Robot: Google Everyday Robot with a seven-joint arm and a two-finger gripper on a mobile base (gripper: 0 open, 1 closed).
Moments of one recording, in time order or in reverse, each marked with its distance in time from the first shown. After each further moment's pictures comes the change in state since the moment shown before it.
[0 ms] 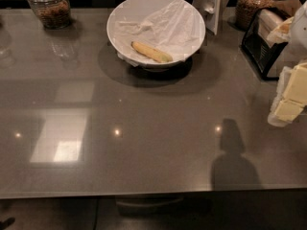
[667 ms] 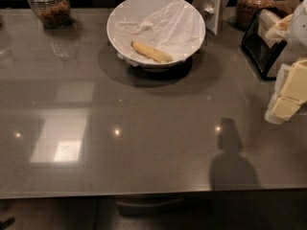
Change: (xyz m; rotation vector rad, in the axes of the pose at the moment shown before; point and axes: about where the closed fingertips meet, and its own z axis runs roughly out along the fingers) arm -0.005 -0.003 -0.001 0.011 -0.019 0.000
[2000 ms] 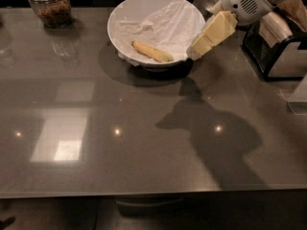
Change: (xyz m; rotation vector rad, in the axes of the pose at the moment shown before) arm -0.124 -0.112 0.054 -0.076 -0.440 0.244
